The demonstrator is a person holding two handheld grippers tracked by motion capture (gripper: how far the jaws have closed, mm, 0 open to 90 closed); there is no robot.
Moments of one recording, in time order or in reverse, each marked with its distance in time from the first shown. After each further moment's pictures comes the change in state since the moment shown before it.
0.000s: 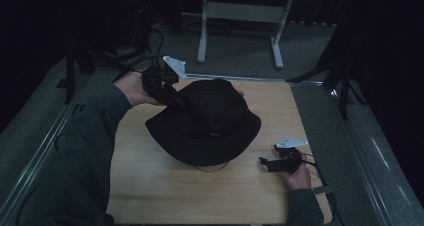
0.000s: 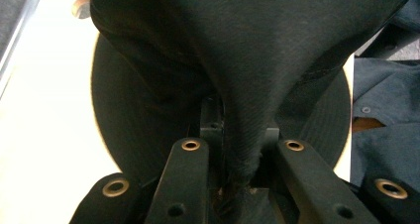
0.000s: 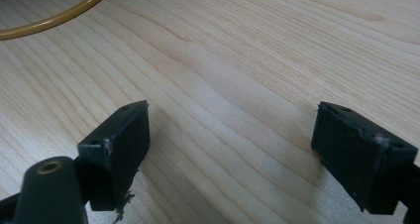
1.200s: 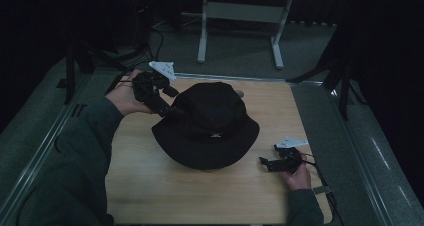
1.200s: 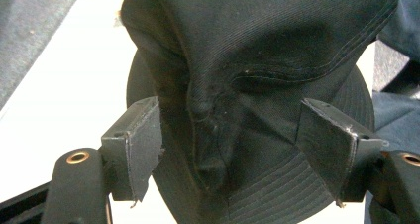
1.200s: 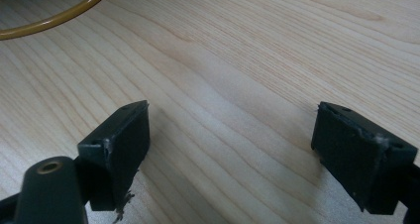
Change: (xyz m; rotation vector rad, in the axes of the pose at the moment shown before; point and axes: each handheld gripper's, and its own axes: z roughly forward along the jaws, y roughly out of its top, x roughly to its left) left arm -0.010 -0.026 -0.007 -0.133 0.102 -0.100; right arm 0.000 0.000 0.000 -0.001 0.000 0.000
